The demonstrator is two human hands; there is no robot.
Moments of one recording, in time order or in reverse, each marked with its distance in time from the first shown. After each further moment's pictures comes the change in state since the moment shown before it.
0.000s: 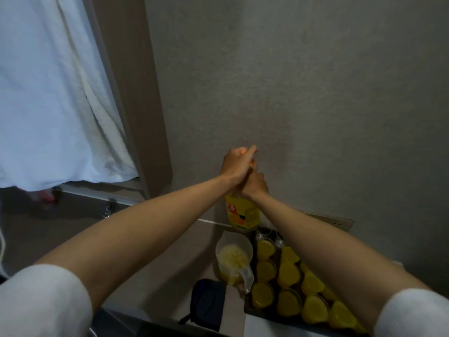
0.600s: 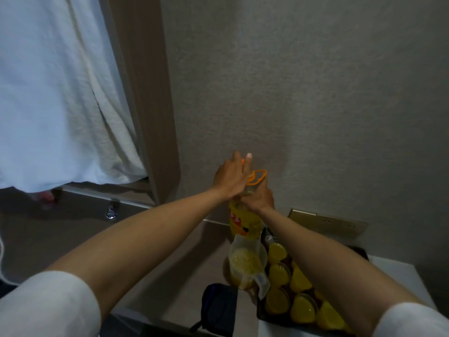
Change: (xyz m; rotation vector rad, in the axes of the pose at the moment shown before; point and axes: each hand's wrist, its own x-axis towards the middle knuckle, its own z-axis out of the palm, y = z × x) left_hand 0.013 -0.048 -0.043 0.575 -0.039 0.206; right_hand 0.005 0.015 0.052 0.282 0.042 0.114
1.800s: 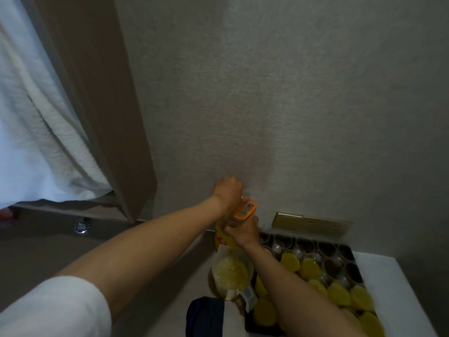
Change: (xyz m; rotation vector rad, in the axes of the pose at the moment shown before) left_hand 0.028 0.003 0.058 0.715 -0.374 0.232; right_hand 0.063 0.147 0.085 0.056 0.112 -0.009
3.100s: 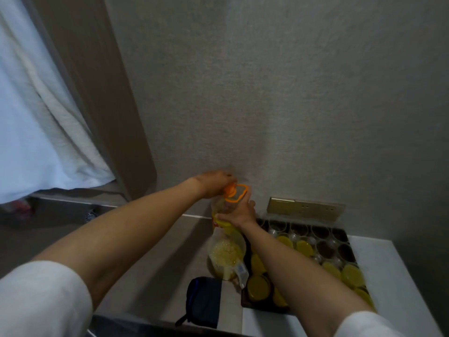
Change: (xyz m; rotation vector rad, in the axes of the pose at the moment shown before) left_hand -0.023 -0.023 -0.009 0.033 -0.142 0.411; right_hand -0.054 -0.064 -0.066 -0.092 -0.187 0.079
